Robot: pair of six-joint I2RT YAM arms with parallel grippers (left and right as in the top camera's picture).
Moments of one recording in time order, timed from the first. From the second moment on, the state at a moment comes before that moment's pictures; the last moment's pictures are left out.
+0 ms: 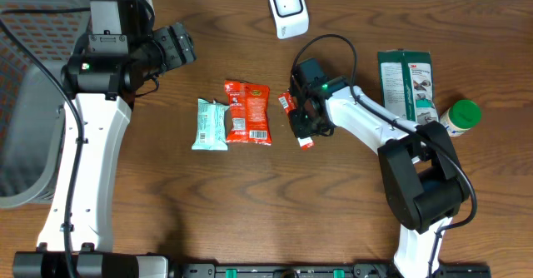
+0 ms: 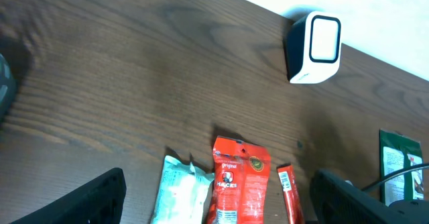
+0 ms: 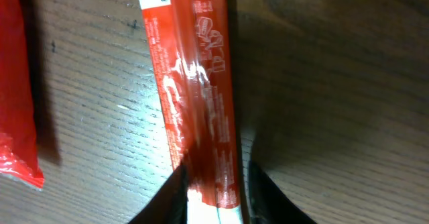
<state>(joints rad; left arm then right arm) -0.02 1.53 1.55 -0.84 0.16 -0.38 0.48 2.02 1.35 -0.72 -0.10 0.20</state>
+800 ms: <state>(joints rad) -0.02 1.53 1.55 -0.84 0.16 -0.38 0.48 2.02 1.34 -0.74 -0.11 0.14</state>
